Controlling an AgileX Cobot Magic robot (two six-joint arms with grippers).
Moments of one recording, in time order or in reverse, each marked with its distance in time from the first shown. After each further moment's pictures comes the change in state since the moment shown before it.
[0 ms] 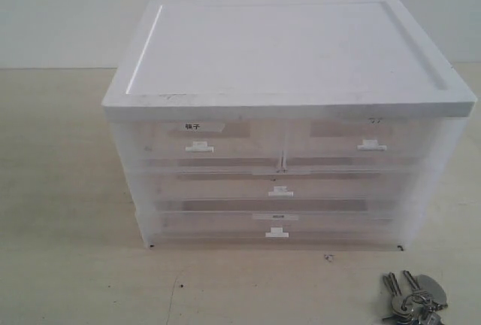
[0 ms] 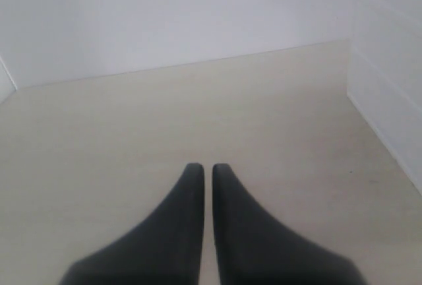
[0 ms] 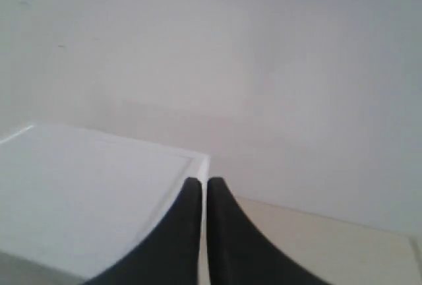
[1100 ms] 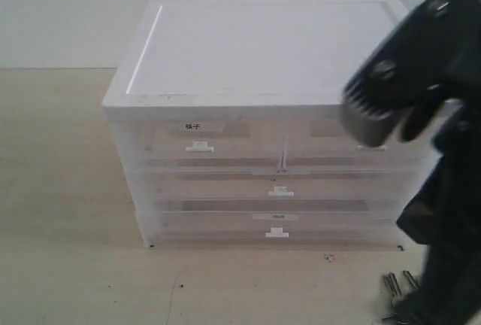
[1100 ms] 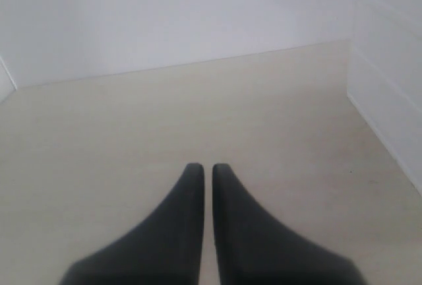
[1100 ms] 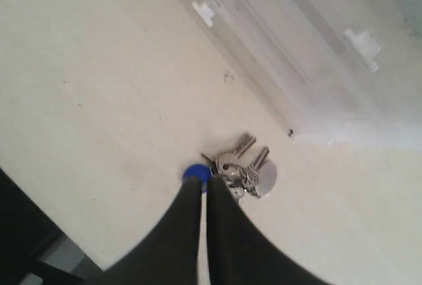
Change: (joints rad) left arm 0.000 0.000 0.000 0.000 0.000 -0.004; right arm -0.067 0.767 -0.013 0.717 0.123 -0.395
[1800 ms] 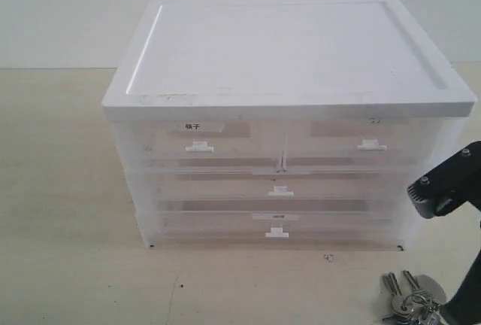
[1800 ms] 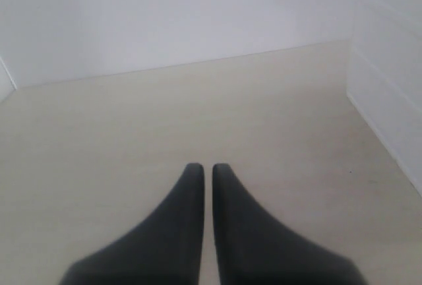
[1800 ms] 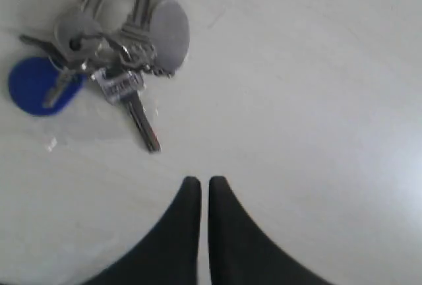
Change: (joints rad) left arm 0.000 0.000 0.000 0.000 0.000 0.000; right arm -0.483 0.140 0.389 -0.027 -0.226 0.013
